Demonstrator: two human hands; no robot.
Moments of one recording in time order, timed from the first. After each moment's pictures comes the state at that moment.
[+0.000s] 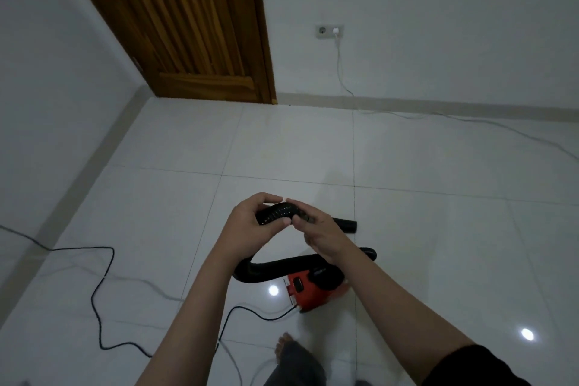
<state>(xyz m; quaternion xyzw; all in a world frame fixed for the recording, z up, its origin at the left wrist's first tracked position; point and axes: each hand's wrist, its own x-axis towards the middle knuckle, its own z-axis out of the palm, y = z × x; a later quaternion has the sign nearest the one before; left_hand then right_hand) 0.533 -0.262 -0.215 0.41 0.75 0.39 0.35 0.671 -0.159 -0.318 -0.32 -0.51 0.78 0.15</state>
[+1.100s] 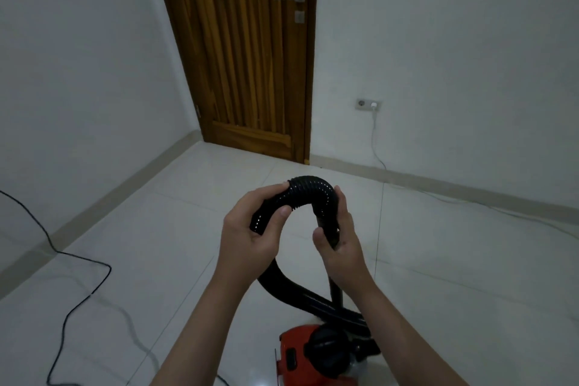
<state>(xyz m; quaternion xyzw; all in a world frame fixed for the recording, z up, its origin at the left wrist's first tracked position) 0.595 -0.290 -0.244 0.47 0.64 0.61 -0.02 0.696 -0.161 -0.329 -0.20 -0.74 0.53 0.37</state>
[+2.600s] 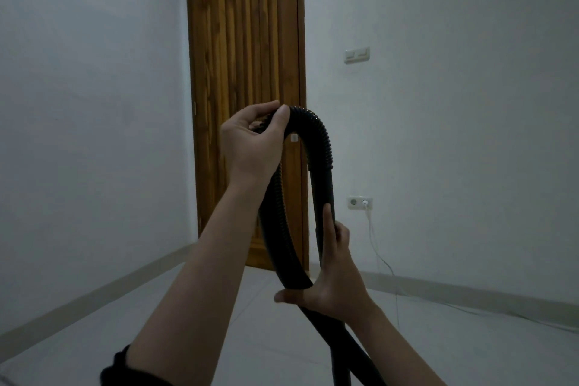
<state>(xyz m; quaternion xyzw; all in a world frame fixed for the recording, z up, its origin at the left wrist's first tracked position) 0.664 -0.262 -0.280 0.43 0.42 0.78 -0.19 0.731 -0.141 -0.464 -0.07 -0.86 0.19 0.46</state>
